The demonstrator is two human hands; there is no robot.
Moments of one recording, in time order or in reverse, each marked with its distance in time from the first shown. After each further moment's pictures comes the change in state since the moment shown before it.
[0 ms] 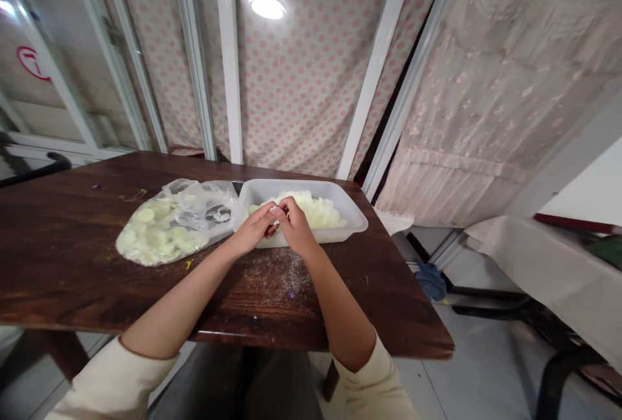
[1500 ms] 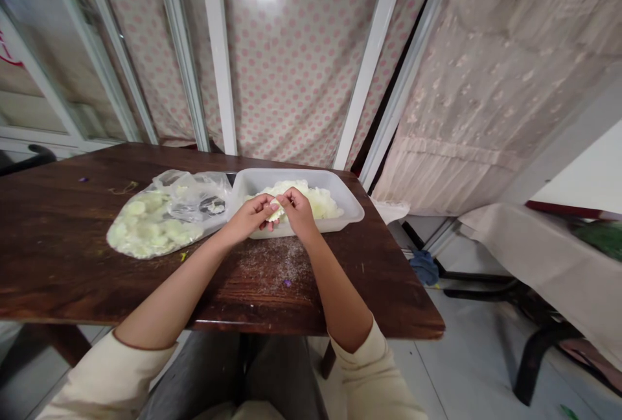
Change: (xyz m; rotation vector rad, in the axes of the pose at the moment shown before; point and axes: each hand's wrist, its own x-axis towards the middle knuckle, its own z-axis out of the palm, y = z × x) left_hand 0.003 0.000 -0.004 0.050 -0.038 -0.047; right_hand 0.004 0.017 -0.004 0.275 0.070 0.187
